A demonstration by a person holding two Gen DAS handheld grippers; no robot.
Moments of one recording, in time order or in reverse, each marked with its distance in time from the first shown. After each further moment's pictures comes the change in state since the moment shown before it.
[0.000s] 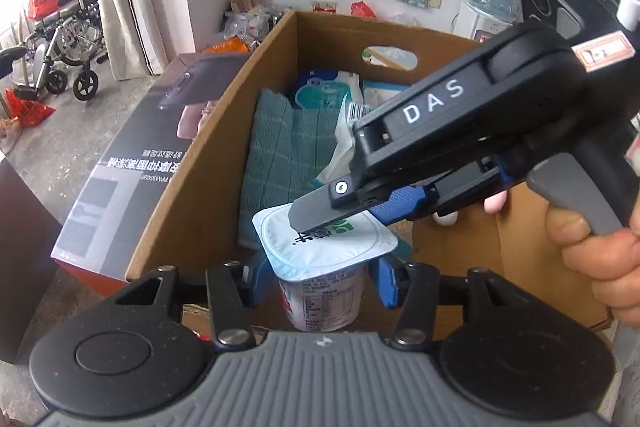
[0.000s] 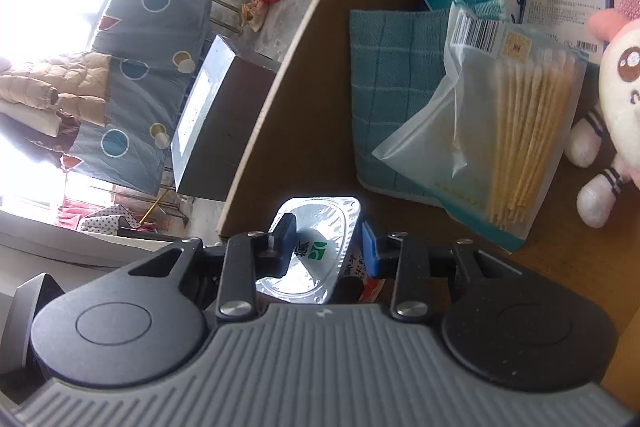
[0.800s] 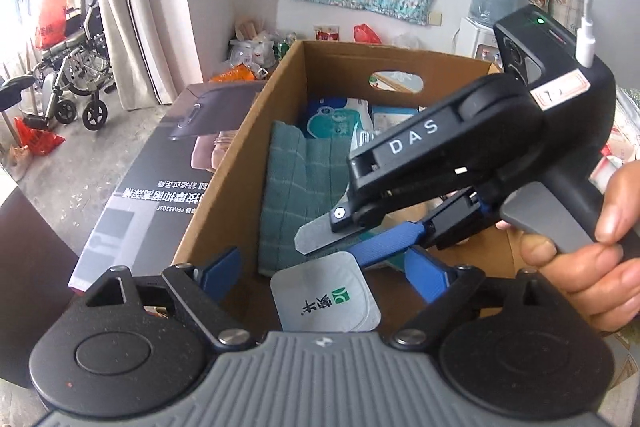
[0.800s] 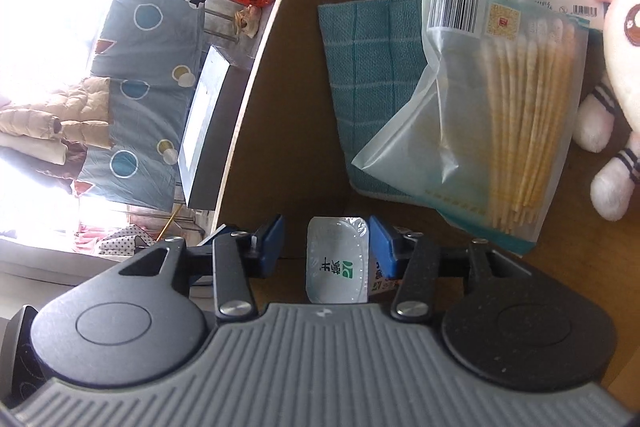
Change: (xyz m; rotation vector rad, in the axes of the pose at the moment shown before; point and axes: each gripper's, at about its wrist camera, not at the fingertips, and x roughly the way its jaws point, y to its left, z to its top) left arm -0.003 0.013 -0.004 0.041 -0.082 0.041; right arm 0.034 -0.018 0.006 0.097 0.000 0.046
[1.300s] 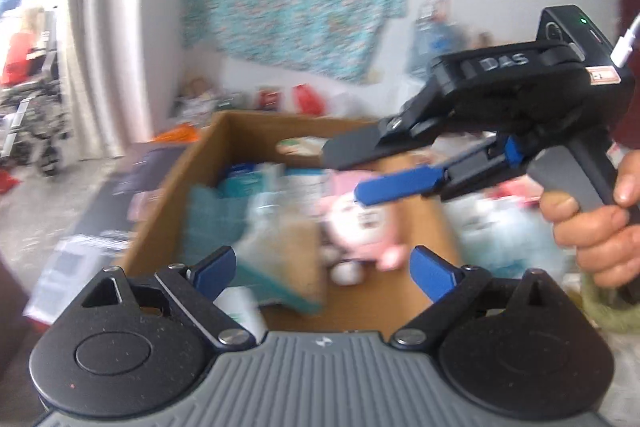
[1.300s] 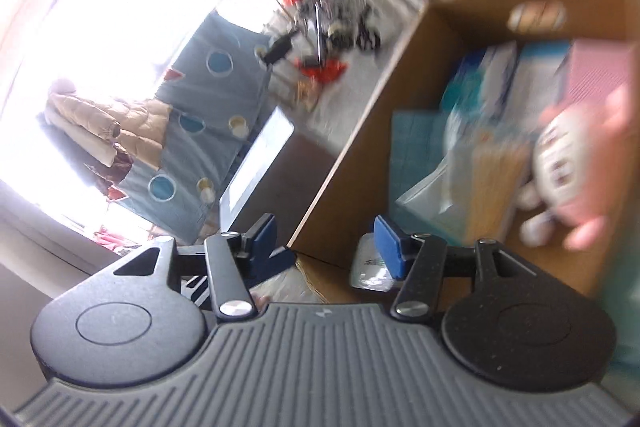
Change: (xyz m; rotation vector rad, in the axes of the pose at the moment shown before) left arm -0.062 -0.044 -0.007 0.037 -0.200 -0.209; right arm -0.172 0.013 -0.050 -0.247 -0.289 0.097
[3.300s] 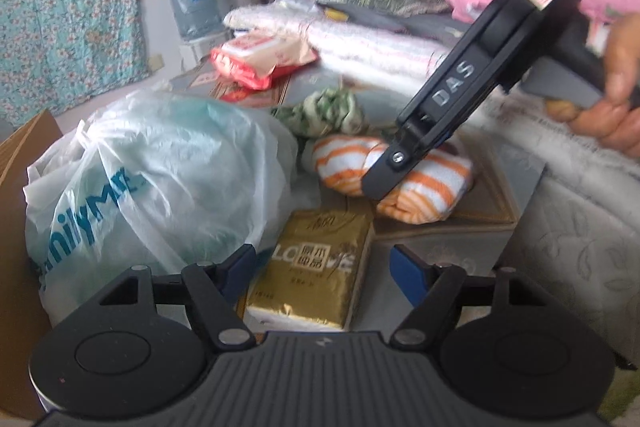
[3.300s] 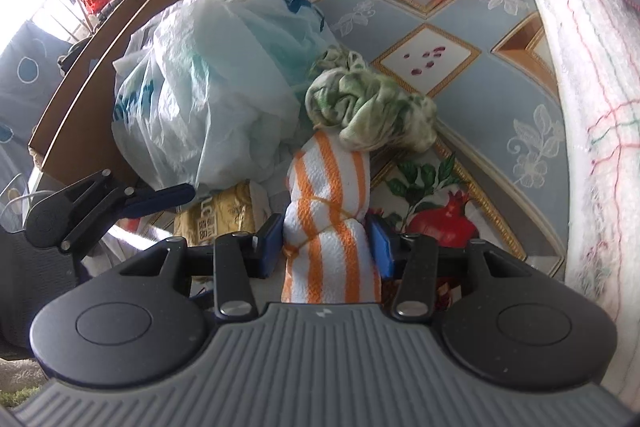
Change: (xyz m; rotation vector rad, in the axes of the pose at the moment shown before) left arm 0.111 -0.225 -0.128 0.573 0.129 -0.315; right arm -0.210 -0.194 -0.182 0.090 -0.037 -0.624
